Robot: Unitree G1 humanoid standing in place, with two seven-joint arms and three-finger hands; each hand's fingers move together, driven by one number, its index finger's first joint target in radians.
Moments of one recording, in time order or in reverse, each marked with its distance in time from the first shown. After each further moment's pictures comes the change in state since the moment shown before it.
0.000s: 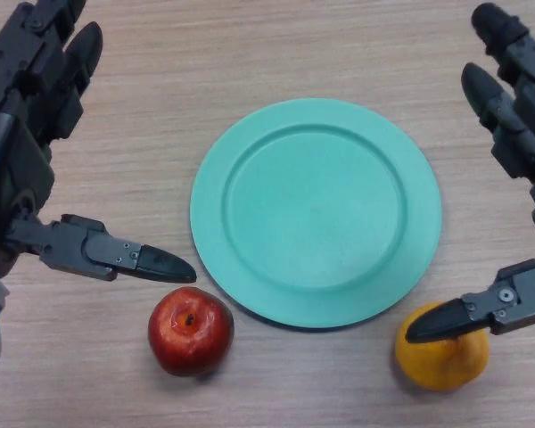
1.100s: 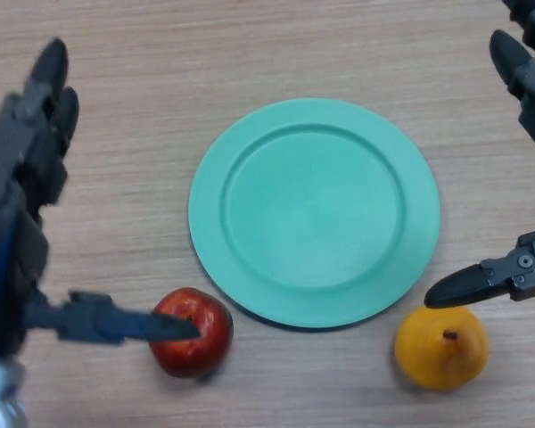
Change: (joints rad) left arm 0.328 -0.119 -0.138 0.082 0.171 -0.440 0.114; right arm -0.094 -0.048 -0.058 0.027 0.006 0.029 0.012
